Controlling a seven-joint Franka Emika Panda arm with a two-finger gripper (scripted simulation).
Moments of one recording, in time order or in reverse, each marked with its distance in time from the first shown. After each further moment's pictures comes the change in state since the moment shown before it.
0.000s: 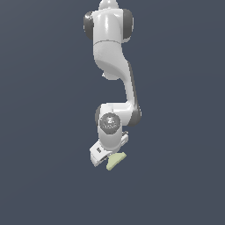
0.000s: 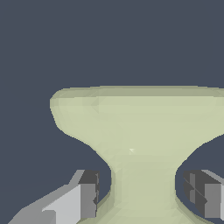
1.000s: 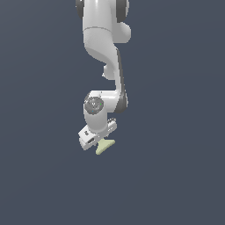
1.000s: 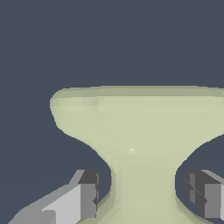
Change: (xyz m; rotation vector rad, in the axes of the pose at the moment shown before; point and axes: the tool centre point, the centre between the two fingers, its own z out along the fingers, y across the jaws) arm -0.089 0.001 -0.009 0.000 0.000 0.001
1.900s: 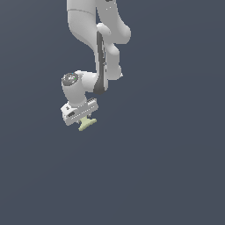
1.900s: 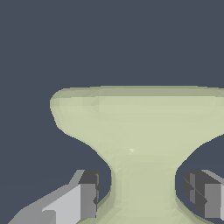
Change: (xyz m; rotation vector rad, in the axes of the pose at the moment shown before) arm -0.166 0.005 -0.017 0.000 0.000 0.001
